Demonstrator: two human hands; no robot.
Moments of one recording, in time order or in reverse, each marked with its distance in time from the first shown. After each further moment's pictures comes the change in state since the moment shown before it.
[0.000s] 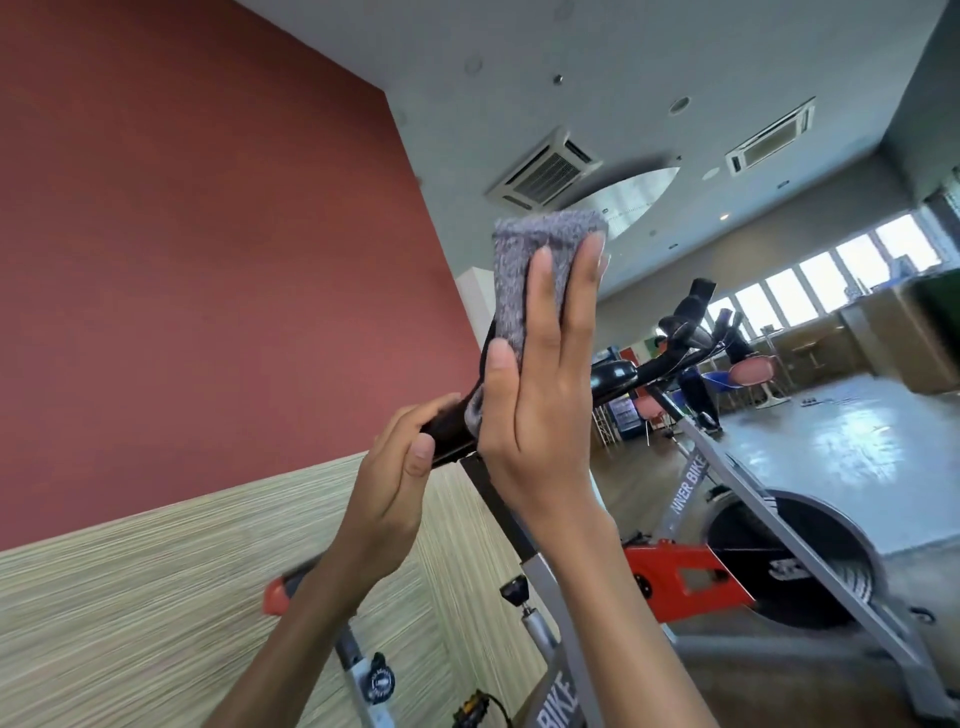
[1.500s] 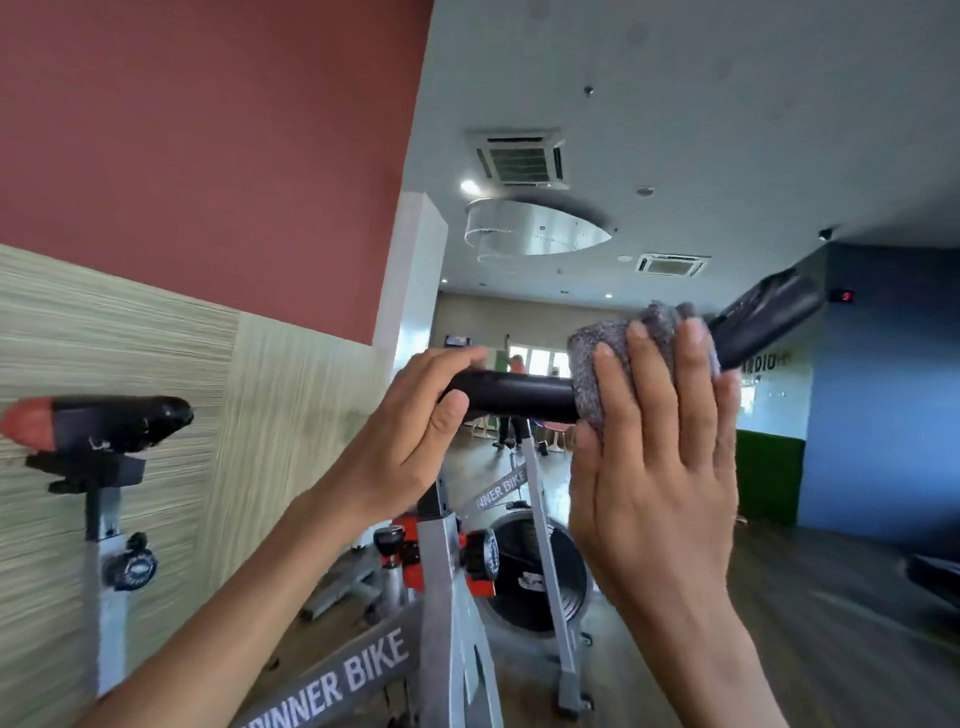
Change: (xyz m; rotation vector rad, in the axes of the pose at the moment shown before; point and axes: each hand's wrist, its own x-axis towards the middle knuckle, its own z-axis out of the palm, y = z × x) left_hand -0.020 -0.056 0.029 -0.341 0.190 0.009; right_hand -0.014 -0.028 -0.041 -1.099 -0.532 -0.599
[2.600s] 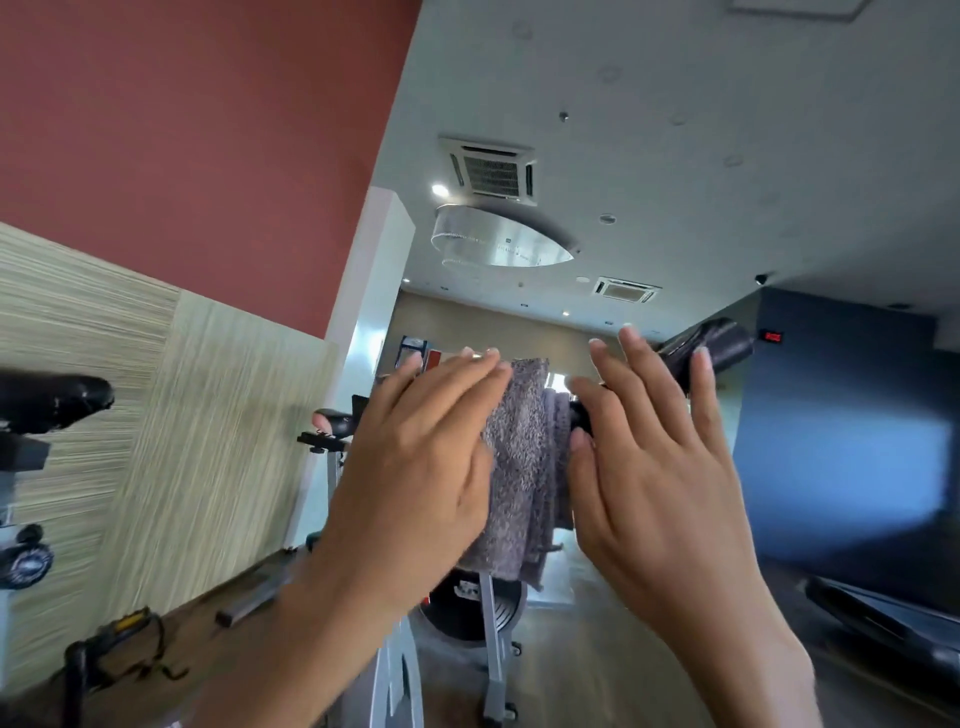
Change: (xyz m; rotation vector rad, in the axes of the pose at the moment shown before) left_hand 0.004 0.086 0.025 0.422 0.213 0.013; right_hand 0.033 0.029 -0.037 0.049 -0.387 -0.110
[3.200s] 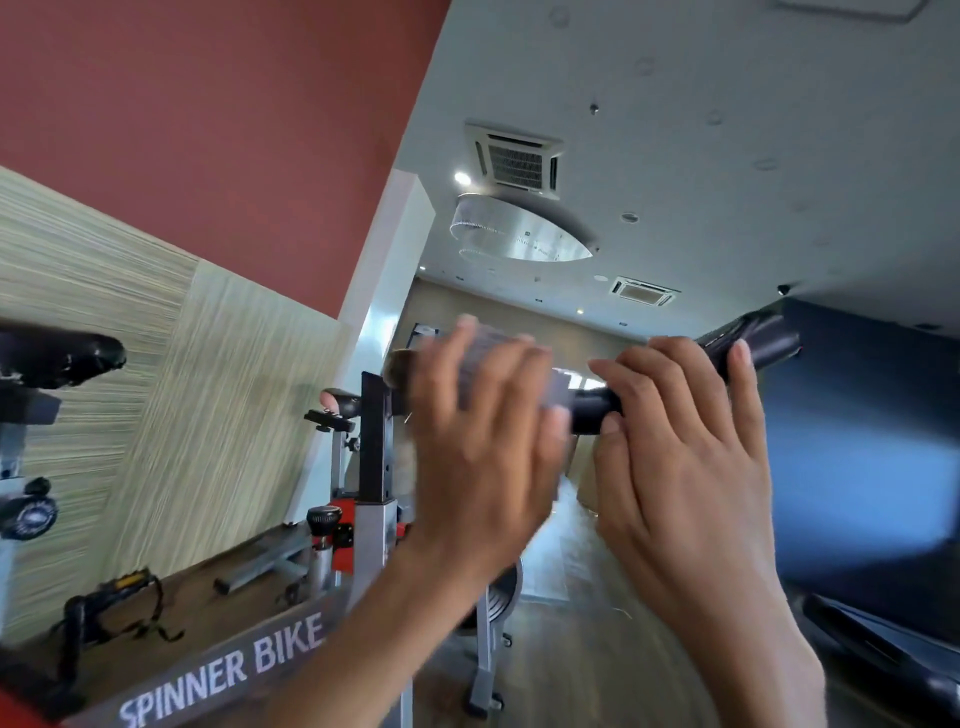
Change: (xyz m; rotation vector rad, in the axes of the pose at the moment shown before) left_hand 0.003 0.014 0.061 0.043 0.378 -0.060; right_hand -0.001 0.005 0.003 0.044 0.076 -0.003
